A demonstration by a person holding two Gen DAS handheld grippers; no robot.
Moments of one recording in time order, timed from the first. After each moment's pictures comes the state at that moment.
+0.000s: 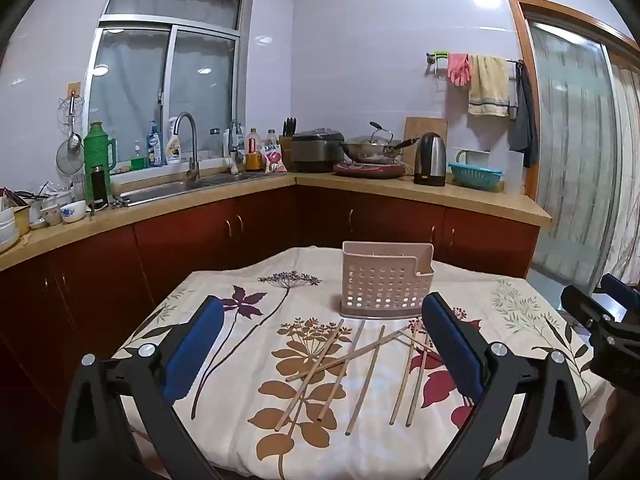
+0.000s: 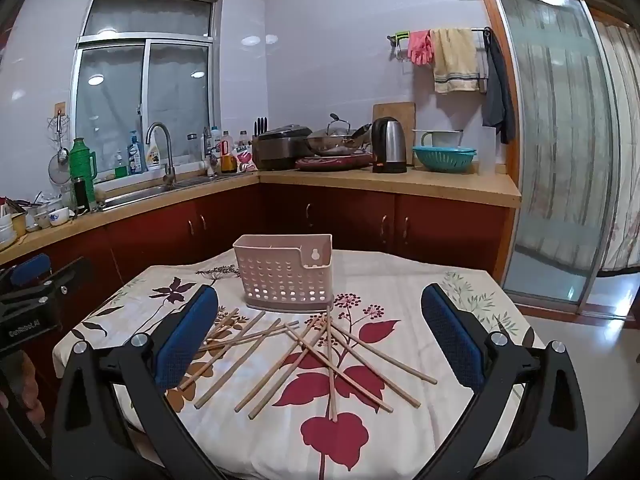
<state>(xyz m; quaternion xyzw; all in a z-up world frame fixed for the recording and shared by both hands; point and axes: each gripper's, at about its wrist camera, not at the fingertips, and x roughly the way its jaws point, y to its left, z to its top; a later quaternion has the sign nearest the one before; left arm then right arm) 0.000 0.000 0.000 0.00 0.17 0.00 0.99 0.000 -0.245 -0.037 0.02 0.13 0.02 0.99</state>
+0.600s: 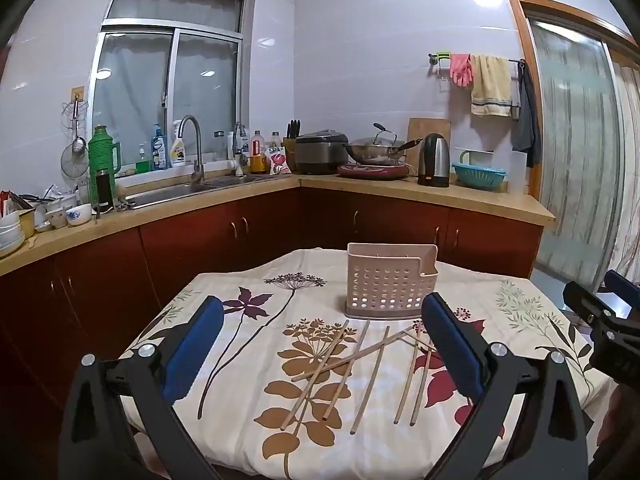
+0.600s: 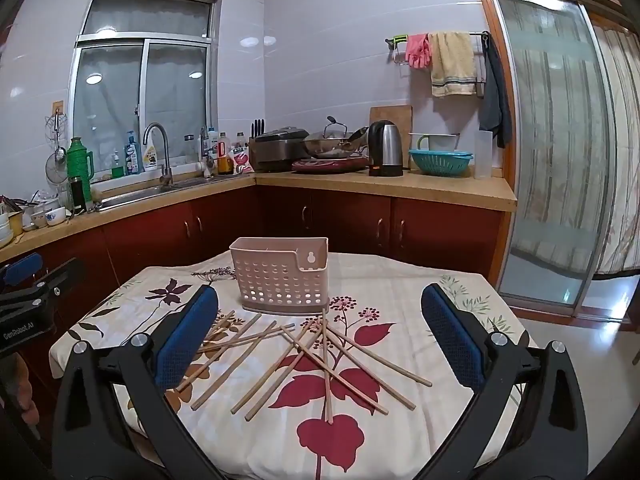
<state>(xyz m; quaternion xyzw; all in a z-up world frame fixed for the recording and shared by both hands) -0.005 0.001 0.001 0.01 0.16 0.01 0.99 -0.005 -0.240 -0.030 0.01 0.13 0.02 0.99</state>
